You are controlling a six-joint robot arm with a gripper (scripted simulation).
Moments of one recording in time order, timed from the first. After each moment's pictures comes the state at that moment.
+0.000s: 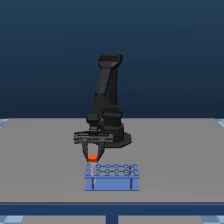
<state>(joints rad) -0.28 -0.08 0.82 -0.89 -0.32 0.71</state>
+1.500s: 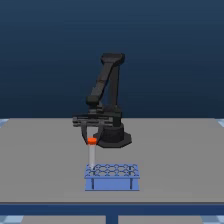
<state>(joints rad) -0.28 -0.23 0.70 -1.85 -0.25 1.69</state>
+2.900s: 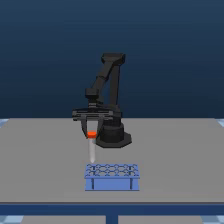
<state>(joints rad) -0.28 -0.27 0.64 -2.16 -0.30 2.04</state>
